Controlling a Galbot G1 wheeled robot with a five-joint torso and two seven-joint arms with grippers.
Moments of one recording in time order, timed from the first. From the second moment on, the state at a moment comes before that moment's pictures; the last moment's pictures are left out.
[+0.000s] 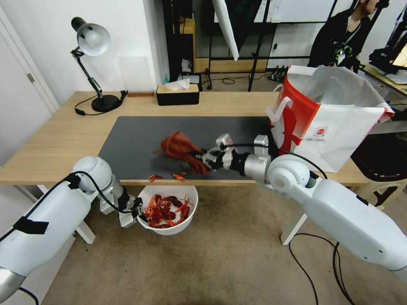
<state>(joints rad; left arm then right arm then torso) 0.73 -0.82 -0.10 -1.56 0.43 -0.82 1.53 -0.50 0.88 -0.23 1.77 1.06 -0.36 -0.18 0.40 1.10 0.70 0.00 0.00</state>
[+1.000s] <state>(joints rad) 0.77 -0.78 -0.14 -1.55 0.41 -0.82 1.53 -0.33 1.04 -0.41 1.49 0.95 -0.48 -0.09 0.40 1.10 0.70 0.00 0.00</state>
